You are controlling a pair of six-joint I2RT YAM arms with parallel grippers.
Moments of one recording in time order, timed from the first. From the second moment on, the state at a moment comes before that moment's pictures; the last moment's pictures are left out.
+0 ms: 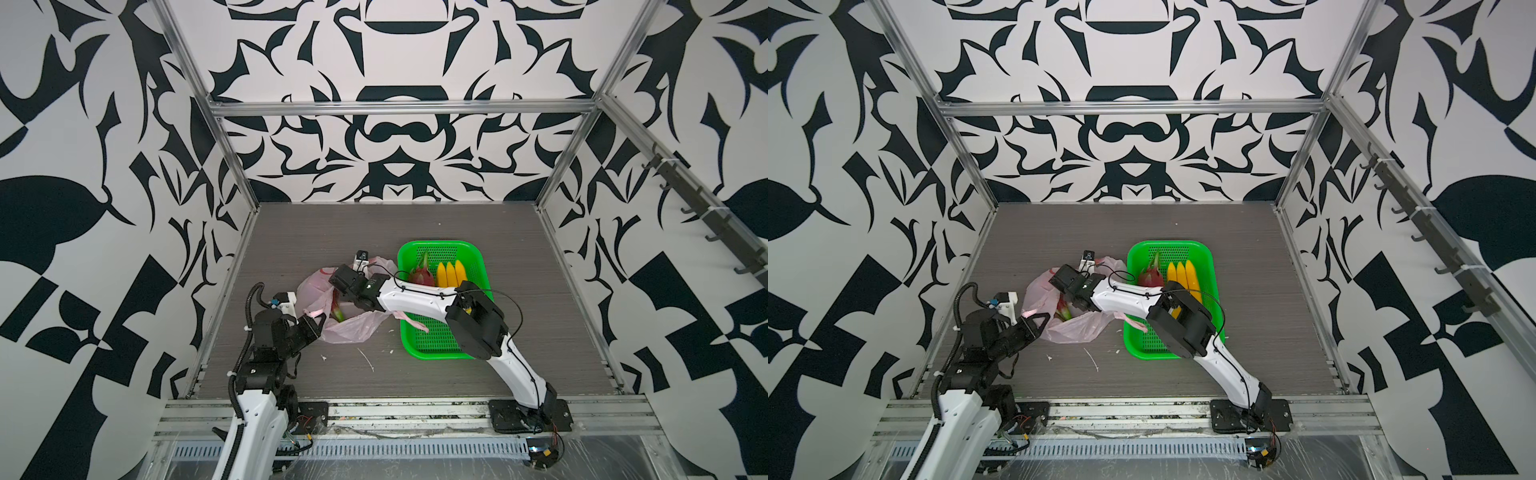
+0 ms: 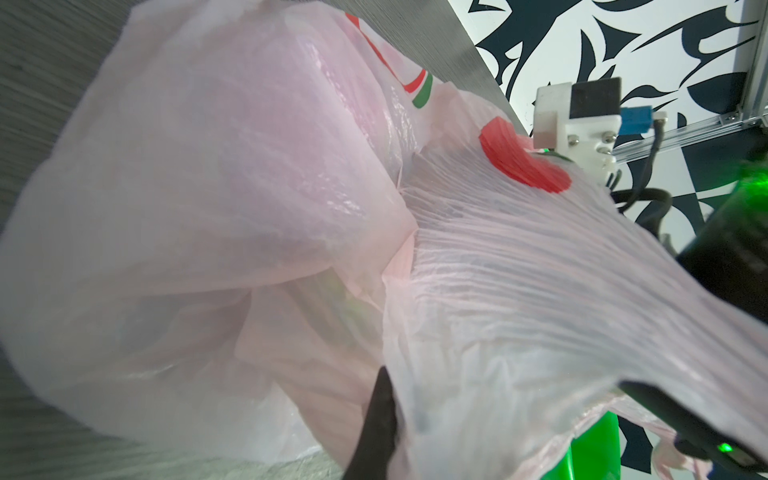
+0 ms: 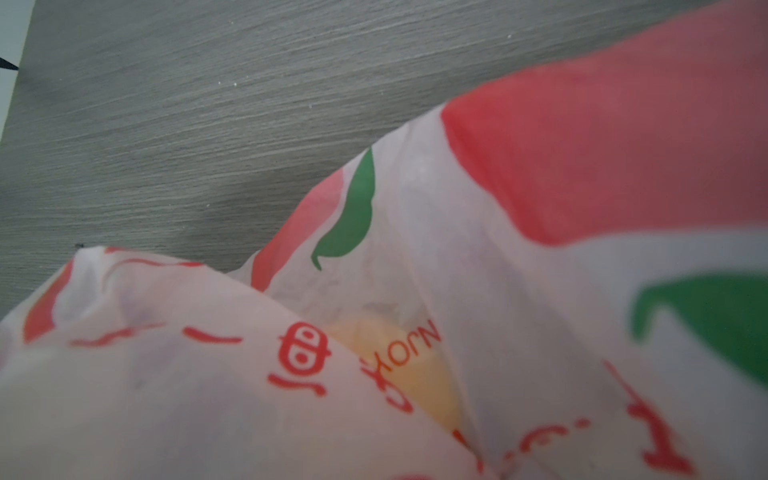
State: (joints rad) left arm -0.02 0.47 0.24 -0.36 0.49 -0.69; right arm 1.04 2.30 1.83 -0.47 0.40 1.00
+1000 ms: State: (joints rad) left arm -0.02 0.67 0.27 -0.20 0.48 -0.69; right arm 1.08 2.14 1.81 -0.50 0.34 0.90
